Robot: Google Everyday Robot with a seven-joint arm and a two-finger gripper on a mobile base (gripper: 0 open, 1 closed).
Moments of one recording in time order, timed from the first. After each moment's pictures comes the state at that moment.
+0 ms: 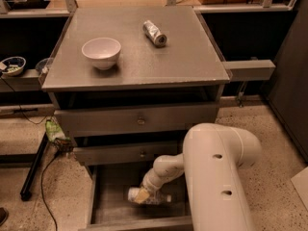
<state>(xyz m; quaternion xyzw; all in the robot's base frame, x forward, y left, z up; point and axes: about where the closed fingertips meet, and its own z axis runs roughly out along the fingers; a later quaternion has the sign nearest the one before) 0.556 0.053 0.238 -0.56 0.79 0.20 0.15</state>
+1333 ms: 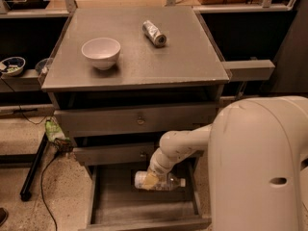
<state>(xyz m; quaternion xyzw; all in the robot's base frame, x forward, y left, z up) 0.542 0.012 0.427 -0.58 0.79 0.15 0.14</state>
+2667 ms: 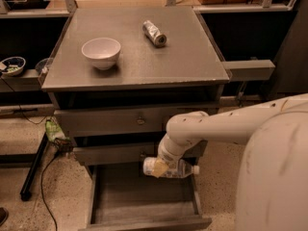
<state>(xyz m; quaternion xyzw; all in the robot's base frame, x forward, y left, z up) 0.544 -0.026 0.529 -0.58 0.80 0.08 0.15</state>
